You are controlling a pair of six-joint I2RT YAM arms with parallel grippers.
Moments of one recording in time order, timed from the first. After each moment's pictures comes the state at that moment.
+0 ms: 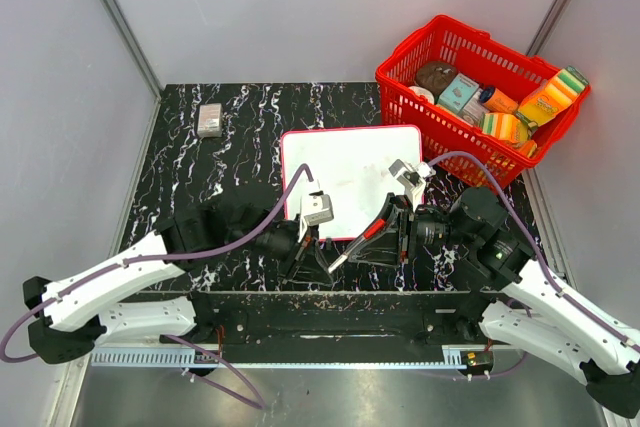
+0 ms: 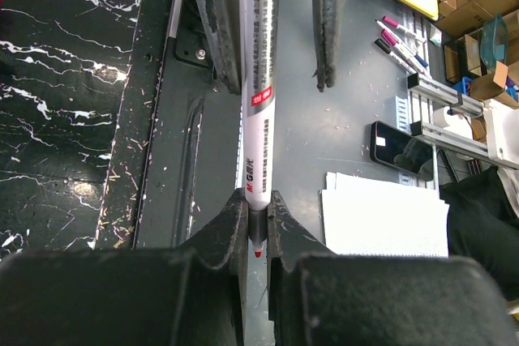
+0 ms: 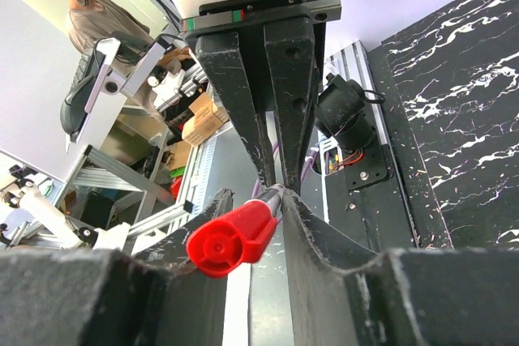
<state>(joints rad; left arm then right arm) -1.09 0.97 1.10 -0.63 0.61 -0.26 0.81 0.73 0.76 0.09 -0.80 0.73</state>
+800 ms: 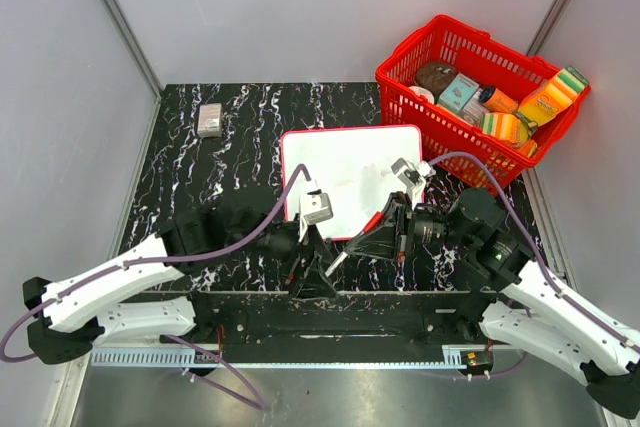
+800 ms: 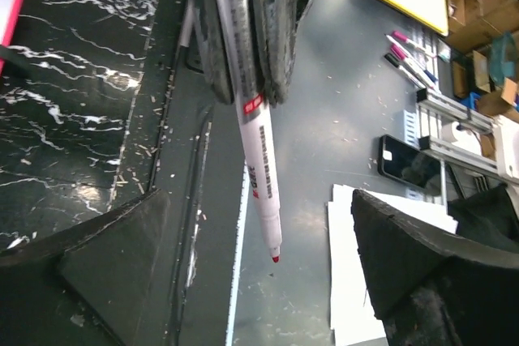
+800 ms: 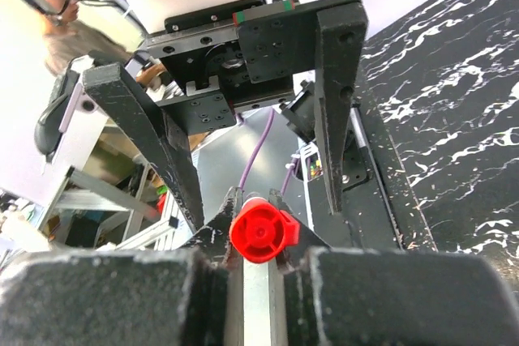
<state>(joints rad) -1.10 0.97 1.09 -0.59 0.58 -0.29 0.81 0.73 0.74 0.08 -0.74 0.72</state>
